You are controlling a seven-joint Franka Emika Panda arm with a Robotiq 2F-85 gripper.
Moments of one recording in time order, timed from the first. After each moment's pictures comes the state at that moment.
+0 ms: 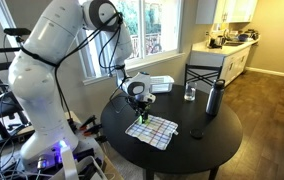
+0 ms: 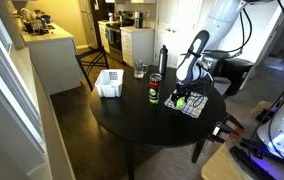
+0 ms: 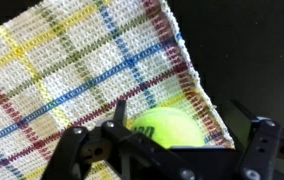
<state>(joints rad) 0.01 0.71 0.01 -2.24 0.10 2.82 0.12</state>
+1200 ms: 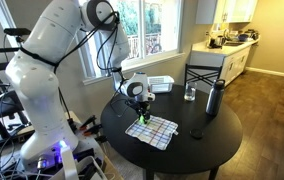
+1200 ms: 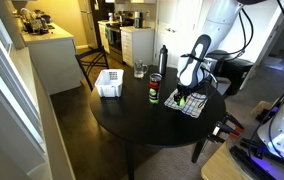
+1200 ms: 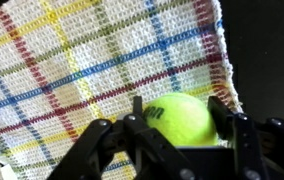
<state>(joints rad) 0.13 0.72 -0.12 -2.28 -0.01 2.94 0.12</state>
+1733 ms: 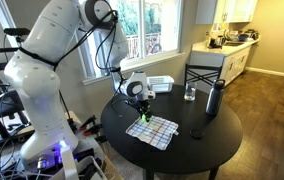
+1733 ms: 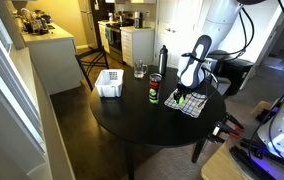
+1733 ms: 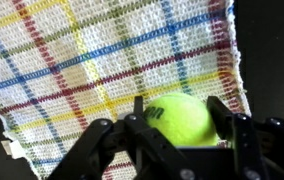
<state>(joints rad) 0.19 0.71 -0.17 -2.29 -0.02 3.00 0.12</state>
